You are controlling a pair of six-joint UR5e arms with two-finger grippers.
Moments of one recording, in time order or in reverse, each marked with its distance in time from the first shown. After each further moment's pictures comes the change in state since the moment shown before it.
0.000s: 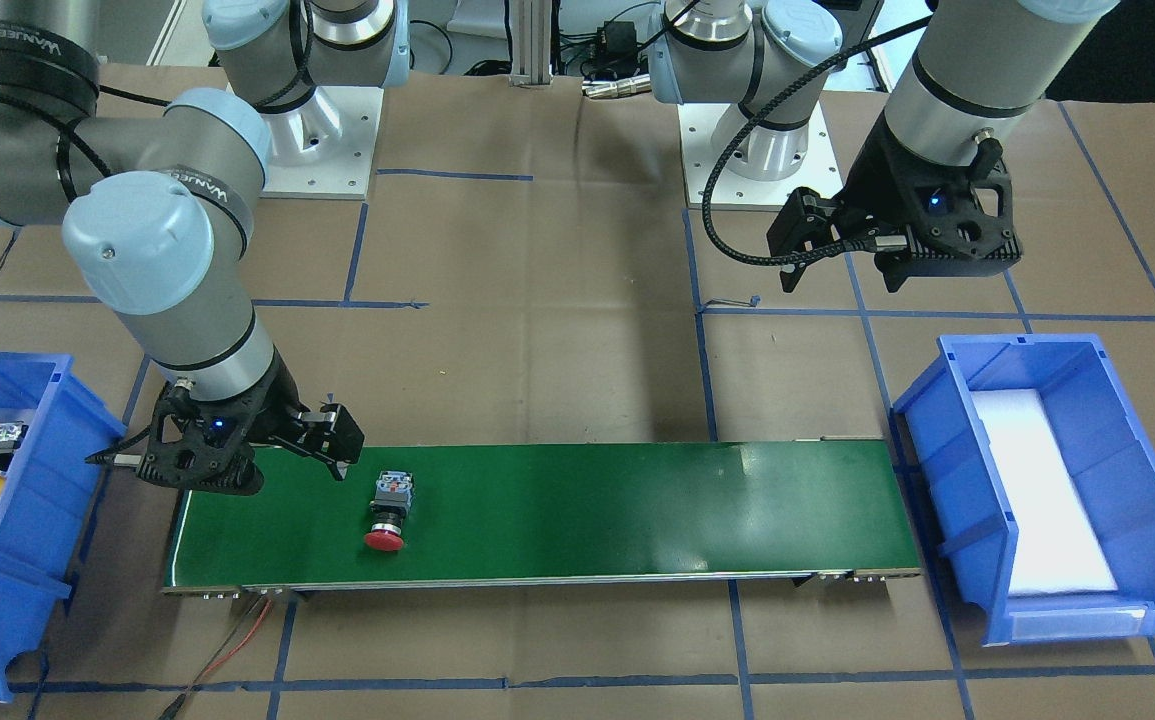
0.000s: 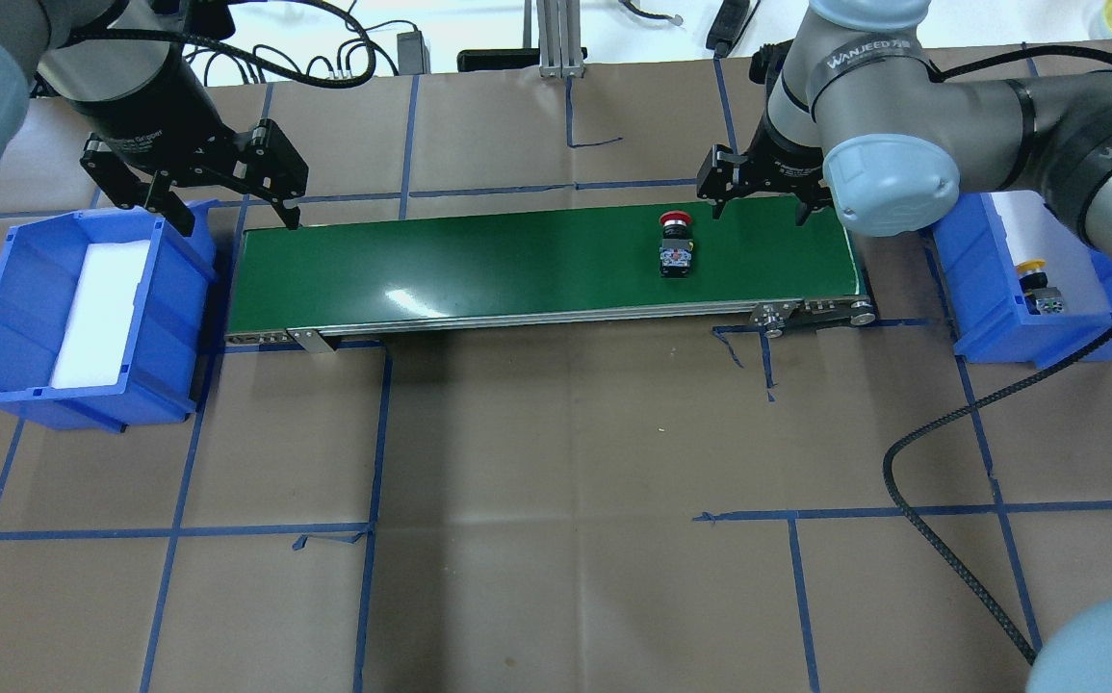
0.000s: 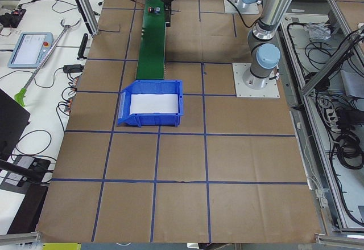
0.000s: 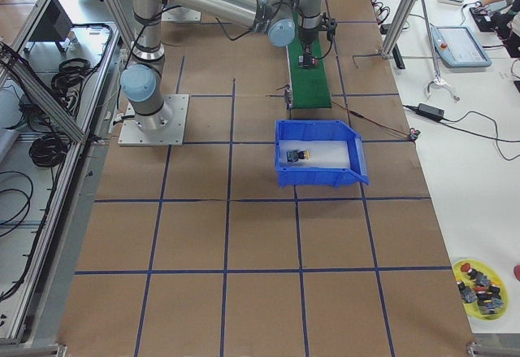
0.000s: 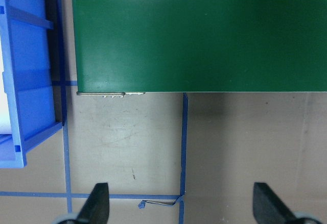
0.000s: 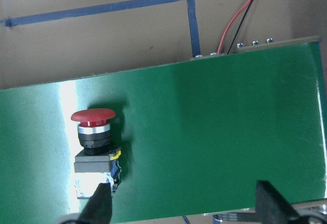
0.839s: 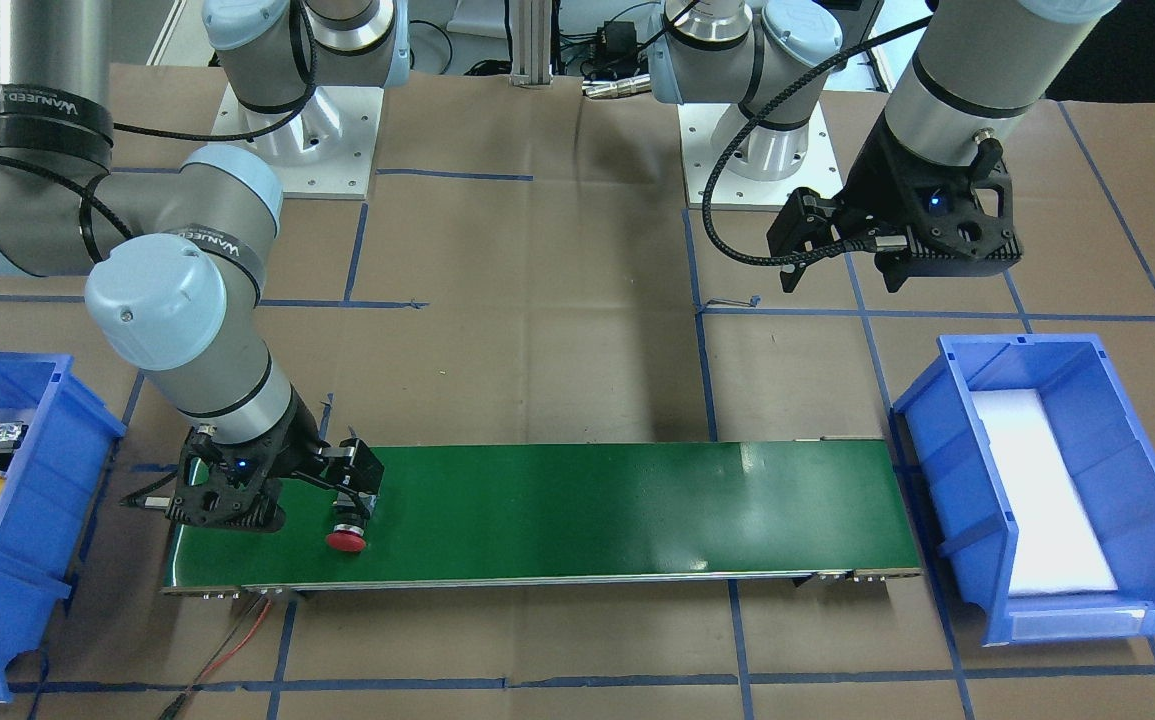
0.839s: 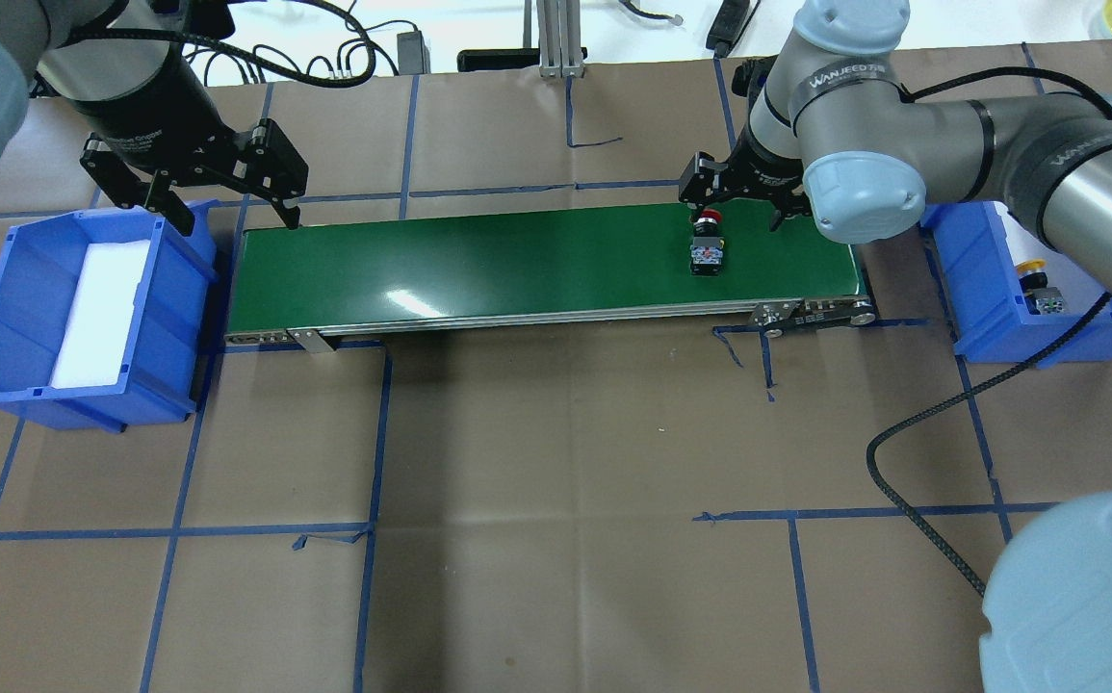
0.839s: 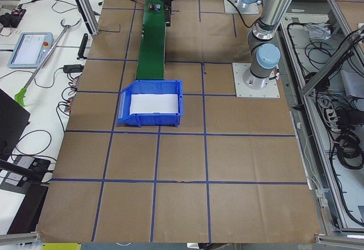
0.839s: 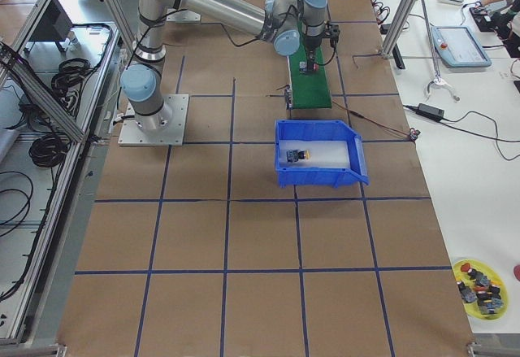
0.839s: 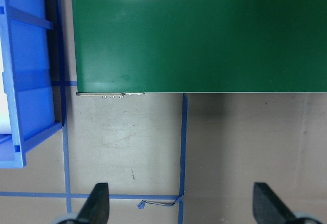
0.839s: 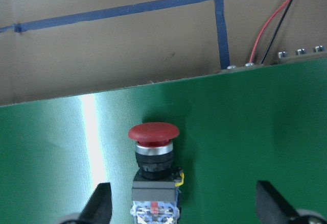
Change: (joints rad) left arm 0.000 0.000 0.000 0.000 0.000 0.000; right arm 0.000 0.076 -0.002 -0.074 0.064 0.003
